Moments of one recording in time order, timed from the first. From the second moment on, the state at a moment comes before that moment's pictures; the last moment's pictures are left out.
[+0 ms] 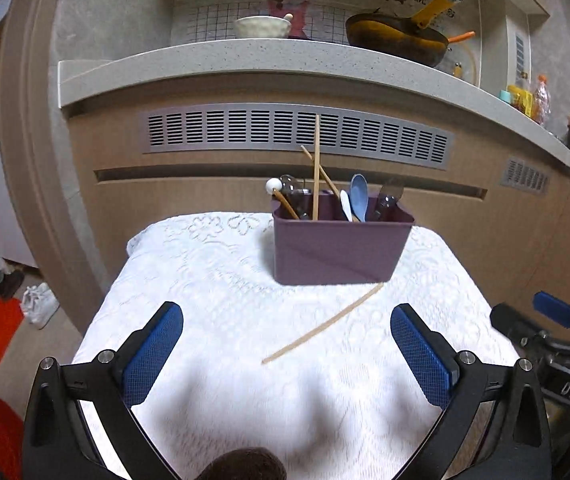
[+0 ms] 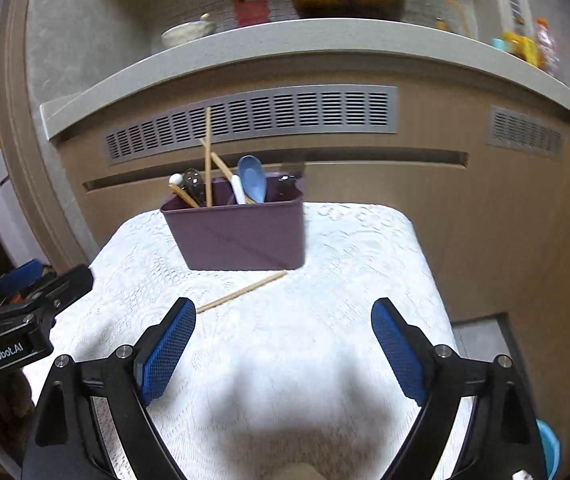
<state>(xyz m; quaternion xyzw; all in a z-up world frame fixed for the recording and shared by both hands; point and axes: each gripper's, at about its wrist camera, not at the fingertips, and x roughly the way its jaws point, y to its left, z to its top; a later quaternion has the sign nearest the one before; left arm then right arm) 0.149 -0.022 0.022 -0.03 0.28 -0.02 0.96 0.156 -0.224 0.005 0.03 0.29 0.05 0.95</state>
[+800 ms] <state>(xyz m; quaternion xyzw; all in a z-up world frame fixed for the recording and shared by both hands) 0.116 -0.038 0.031 -0.01 0.27 -0.05 0.96 0.115 -0.229 0.011 0.02 0.26 0.02 0.97</state>
